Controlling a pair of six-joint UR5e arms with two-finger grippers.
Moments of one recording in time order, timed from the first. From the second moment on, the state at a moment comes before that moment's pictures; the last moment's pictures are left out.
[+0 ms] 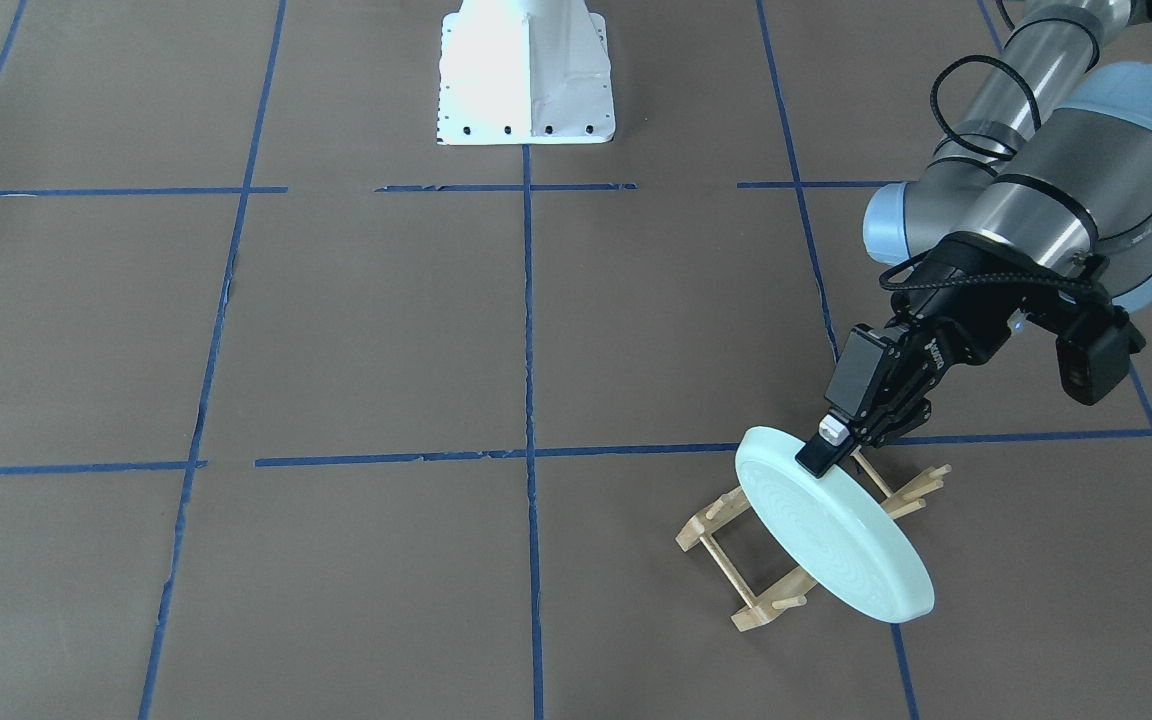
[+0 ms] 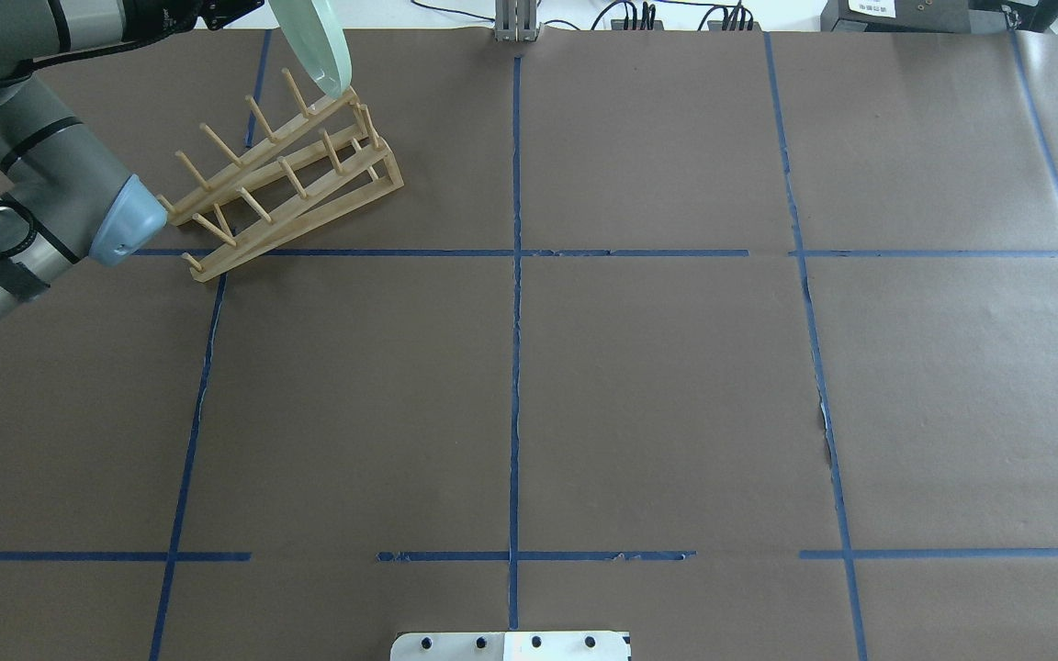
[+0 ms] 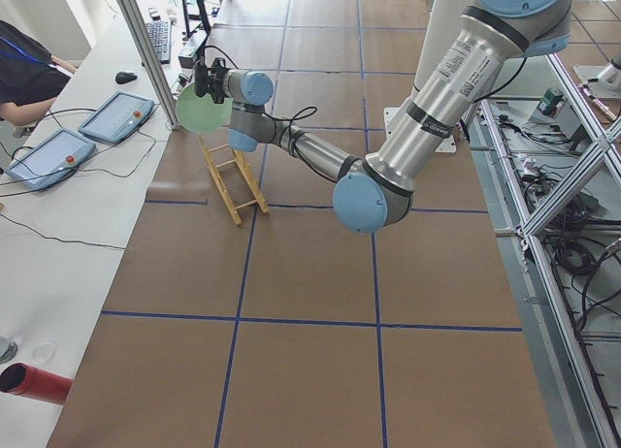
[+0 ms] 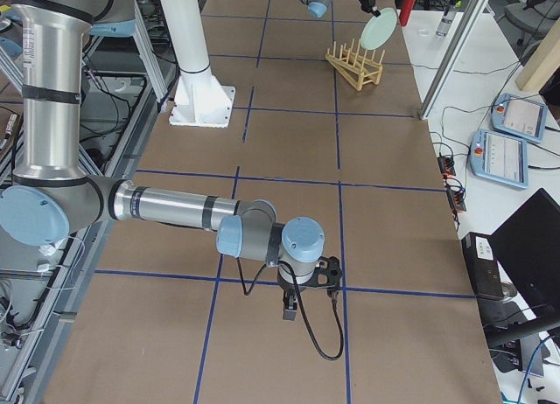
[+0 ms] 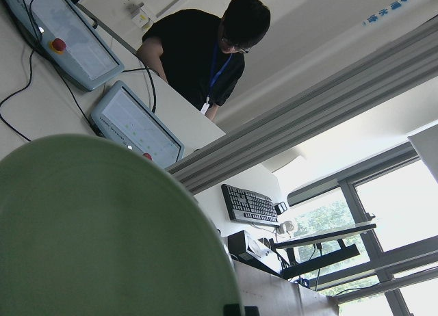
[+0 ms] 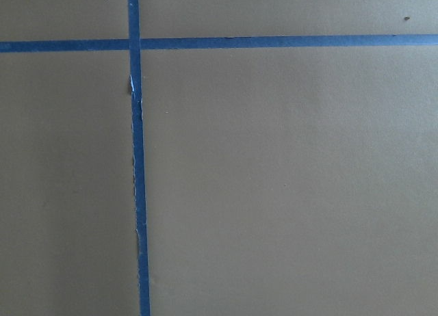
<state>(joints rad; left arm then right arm) -1.00 -2.16 -1.38 -2.96 -1.86 -1.63 1.62 -1.68 1.60 -1.60 2.30 -0.07</state>
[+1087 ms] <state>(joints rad) -0.93 -2.11 -1.33 -2.96 -1.86 -1.58 1.62 -1.68 1.60 -1.60 2.30 -0.07</state>
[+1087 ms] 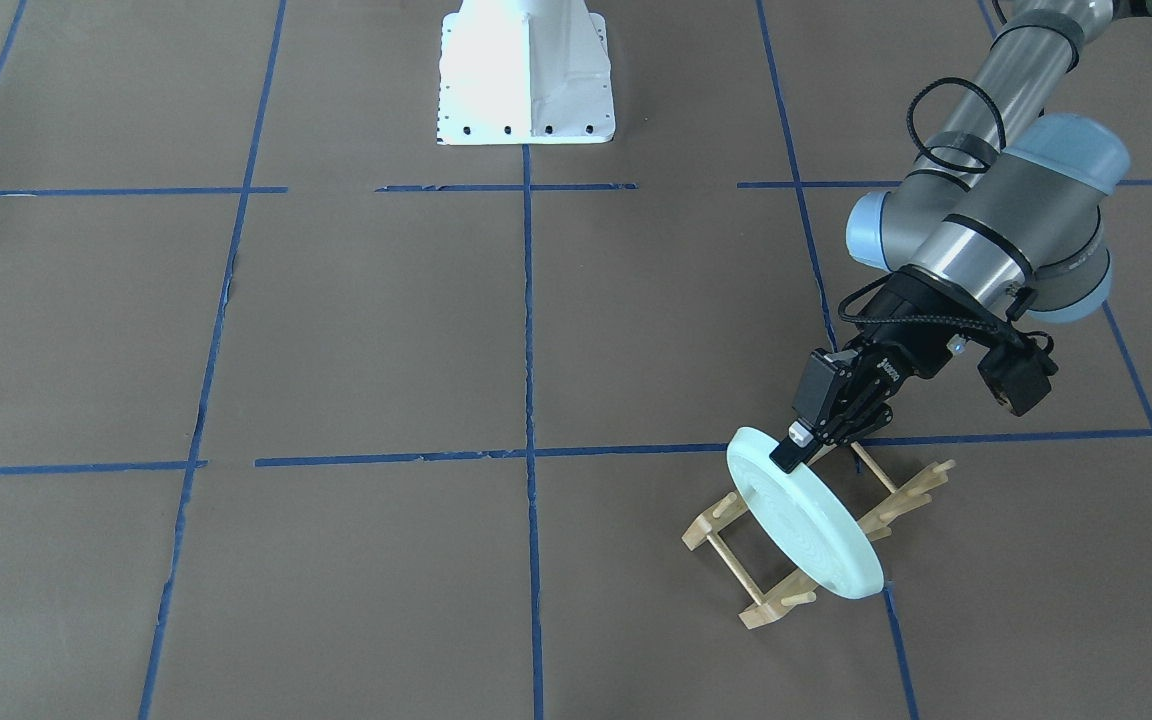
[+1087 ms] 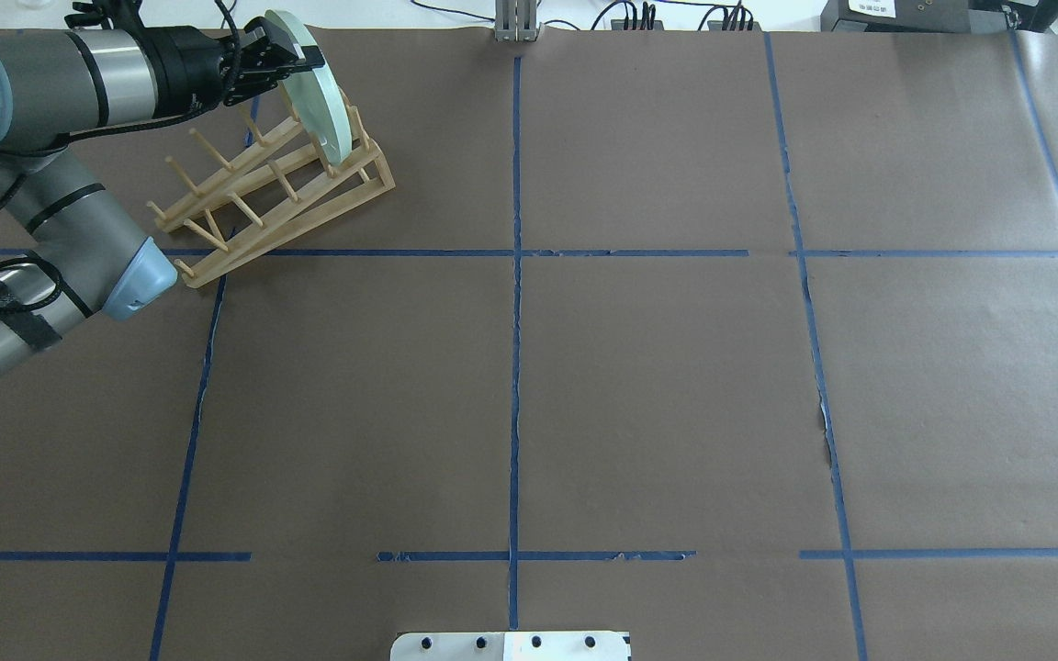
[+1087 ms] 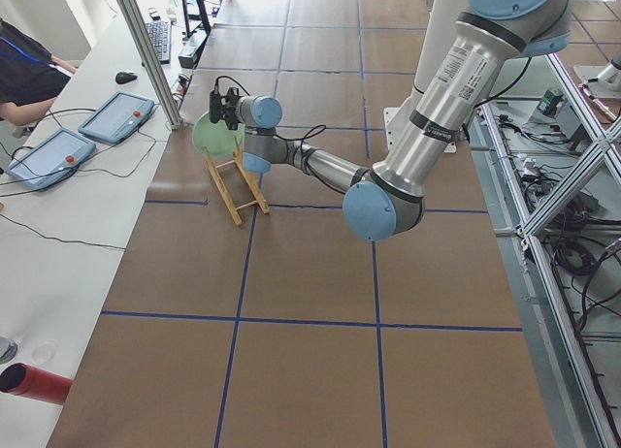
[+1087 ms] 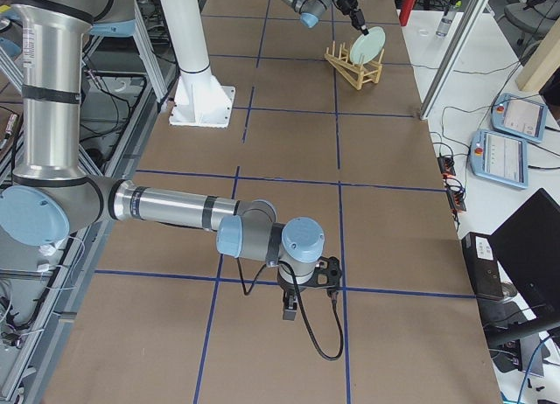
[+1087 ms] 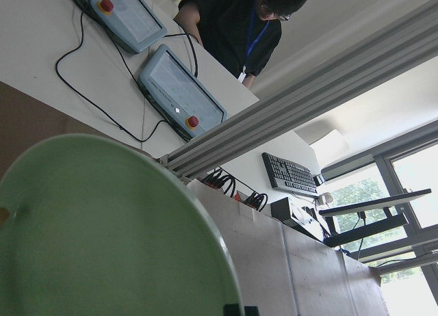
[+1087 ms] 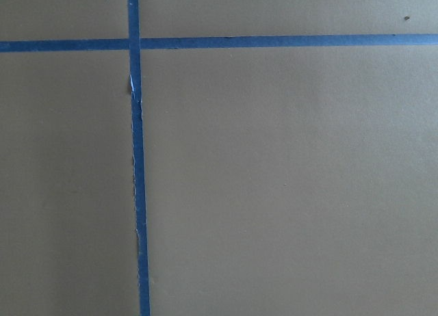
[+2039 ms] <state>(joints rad) -0.95 -2.11 -1.34 -2.88 -1.88 -1.58 1.62 -1.68 1.60 -1.60 2.30 -0.07</state>
